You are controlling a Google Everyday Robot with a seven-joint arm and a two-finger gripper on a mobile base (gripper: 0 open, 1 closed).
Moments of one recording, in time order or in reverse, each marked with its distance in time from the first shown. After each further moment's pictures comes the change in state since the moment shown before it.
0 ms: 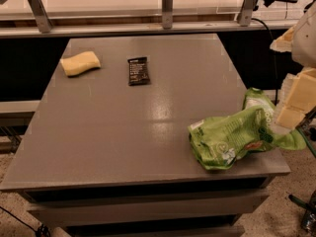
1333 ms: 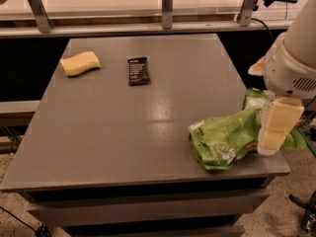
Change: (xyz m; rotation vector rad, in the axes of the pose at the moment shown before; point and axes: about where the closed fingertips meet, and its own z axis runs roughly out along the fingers) arm -0.002 0.020 0.051 -0.071 0.073 -0.104
